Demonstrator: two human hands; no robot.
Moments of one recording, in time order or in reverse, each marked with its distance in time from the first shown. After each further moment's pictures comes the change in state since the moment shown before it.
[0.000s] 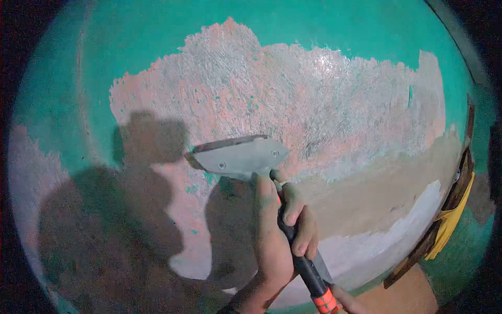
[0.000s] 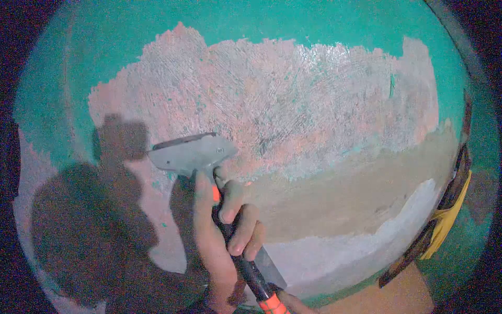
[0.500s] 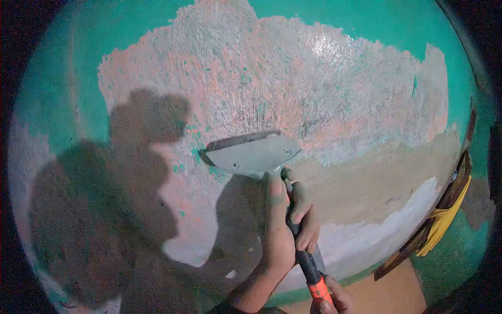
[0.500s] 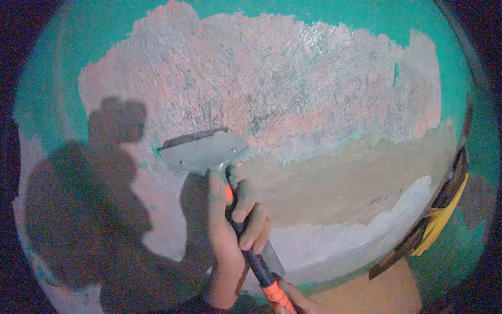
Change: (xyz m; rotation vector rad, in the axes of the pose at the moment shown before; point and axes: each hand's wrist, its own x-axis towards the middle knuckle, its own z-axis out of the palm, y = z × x) left_hand -0.007 -0.031 -0.021 0.013 -0.068 -0.003; right_hand -0.001 0.040 -0.038 -0.114 -0.019 0.000
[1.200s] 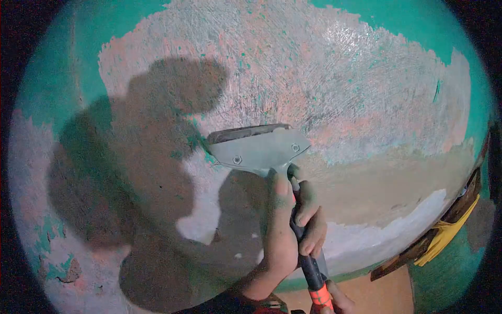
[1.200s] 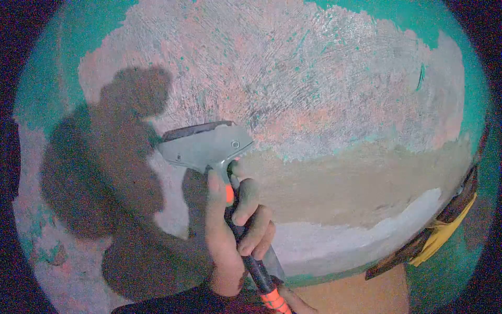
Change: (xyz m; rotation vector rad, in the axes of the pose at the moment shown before) left_hand 0.003 -0.010 0.019 -0.018 0.086 0.020; right_hand 0.002 -0.039 -0.025 -0.036 -0.100 0.143
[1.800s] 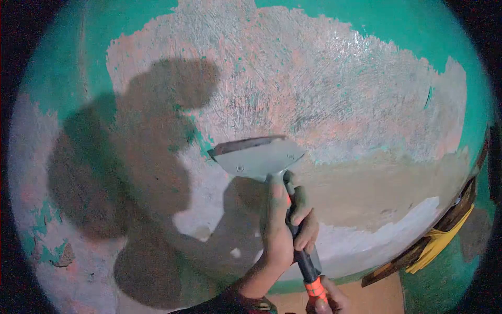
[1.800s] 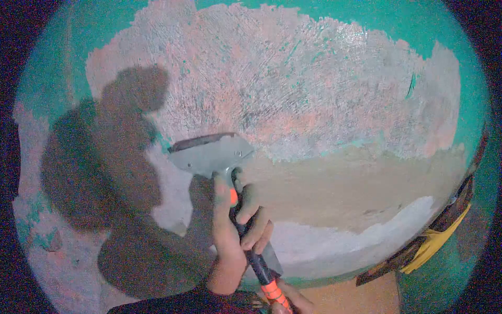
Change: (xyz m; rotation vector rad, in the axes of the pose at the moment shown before) left_hand -0.005 -0.026 -0.006 -0.079 0.029 0.031; right_hand 0.005 0.021 -0.023 -0.016 -0.040 -0.176
